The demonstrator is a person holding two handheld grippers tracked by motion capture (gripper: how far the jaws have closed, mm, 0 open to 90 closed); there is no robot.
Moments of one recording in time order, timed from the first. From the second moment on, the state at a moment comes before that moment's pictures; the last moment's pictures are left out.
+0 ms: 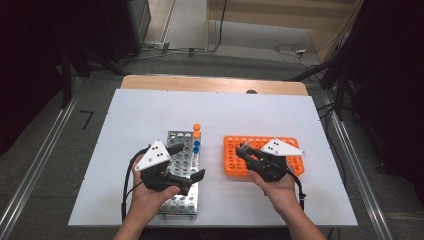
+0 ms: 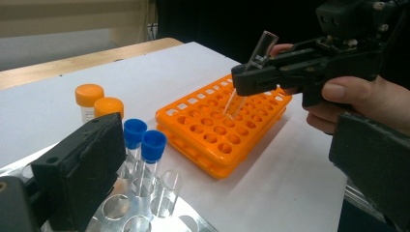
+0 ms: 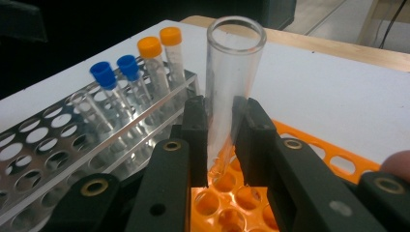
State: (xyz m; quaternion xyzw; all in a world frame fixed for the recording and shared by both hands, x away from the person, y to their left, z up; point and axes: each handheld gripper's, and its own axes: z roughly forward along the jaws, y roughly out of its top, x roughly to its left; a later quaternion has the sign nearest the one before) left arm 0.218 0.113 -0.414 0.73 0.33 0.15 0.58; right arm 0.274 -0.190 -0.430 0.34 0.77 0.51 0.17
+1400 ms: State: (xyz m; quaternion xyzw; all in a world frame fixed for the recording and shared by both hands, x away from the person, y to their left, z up) left arm 0.209 0.073 -0.411 0.74 0.28 0.15 0.59; right arm 0.218 -0.174 -0.435 0.27 0.81 0.51 0.12
